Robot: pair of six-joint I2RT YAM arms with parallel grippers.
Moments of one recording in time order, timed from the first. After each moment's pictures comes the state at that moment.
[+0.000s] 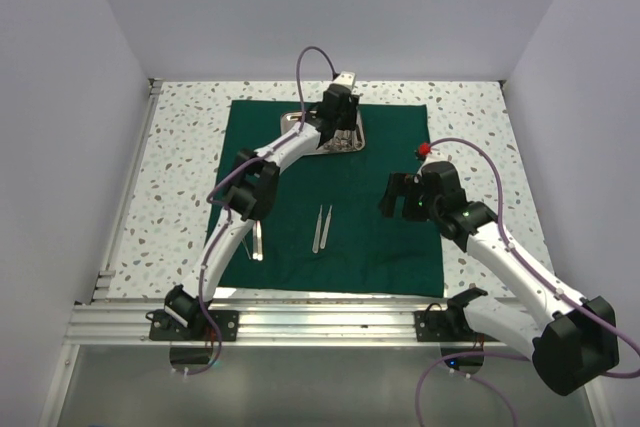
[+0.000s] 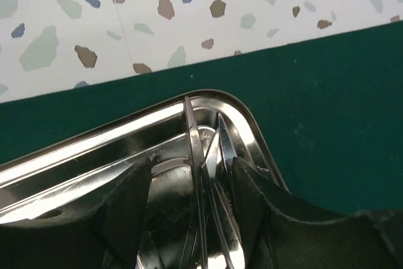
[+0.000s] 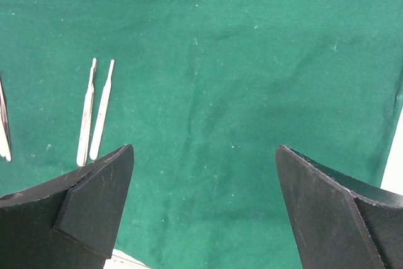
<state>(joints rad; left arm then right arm) -0.57 2.70 2.34 -0.14 -0.18 -0.26 0.42 1.02 0.69 -0.41 0.02 0.46</state>
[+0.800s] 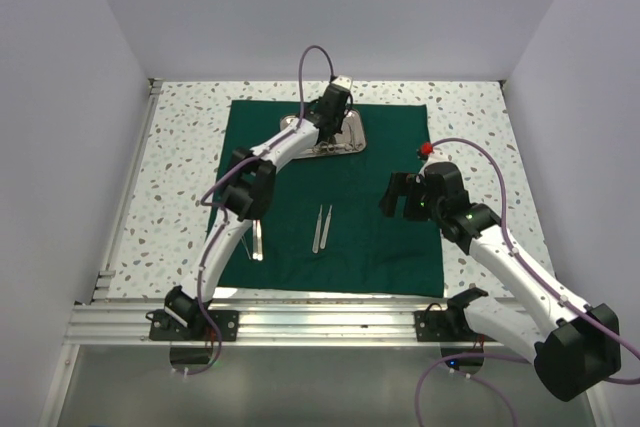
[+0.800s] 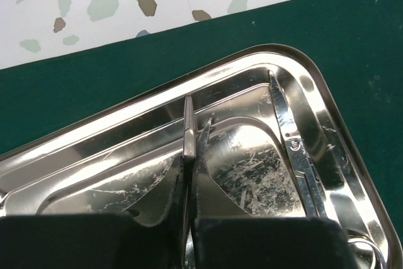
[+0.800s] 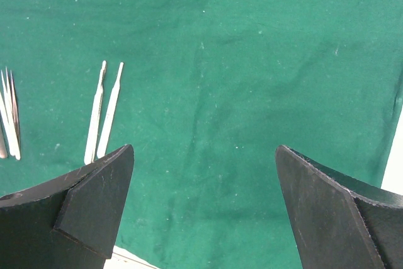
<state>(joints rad) -0.57 2.64 2.32 -0.36 -0.29 -0.17 0.42 0.98 0.69 -0.42 0.01 0.46</state>
